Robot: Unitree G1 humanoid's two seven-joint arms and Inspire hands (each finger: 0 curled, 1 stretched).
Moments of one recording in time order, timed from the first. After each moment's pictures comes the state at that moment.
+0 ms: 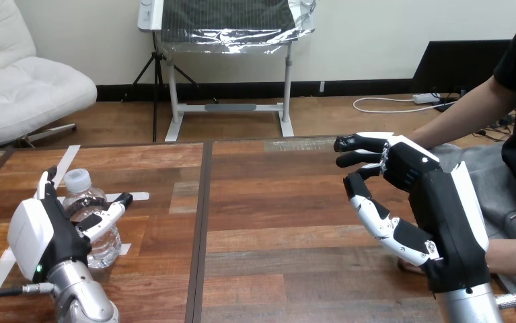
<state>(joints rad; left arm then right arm) -0.37 0.23 0.07 0.89 0.39 -0.09 0.67 0.15 -0.16 -0.01 -0.01 -0.08 -0.67 0.10</state>
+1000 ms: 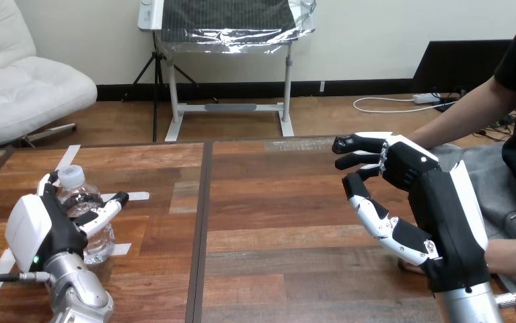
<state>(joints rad) -0.48 0.27 0.05 1.07 0.36 -0.09 0.64 0.15 -0.16 -0.01 -0.01 -0.08 -0.67 0.10</state>
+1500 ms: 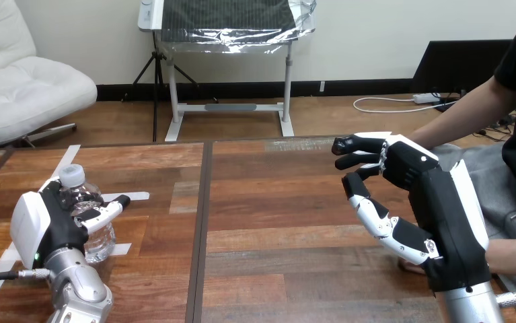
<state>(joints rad) -0.49 0.27 0.05 1.07 0.29 -0.13 0.60 0.15 -0.16 -0.01 -0.01 -0.08 -0.67 0.10</state>
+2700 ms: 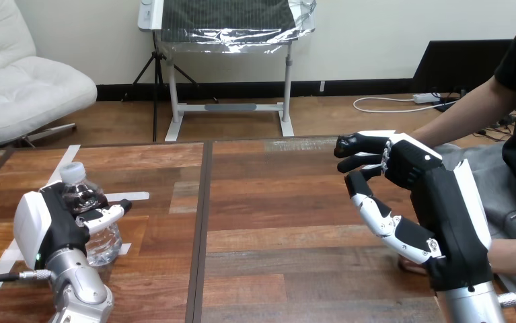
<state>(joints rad) -0.49 0.27 0.05 1.09 0.27 -0.19 0.59 0.15 -0.16 -0.01 -0.01 -0.06 -0.66 0.10</state>
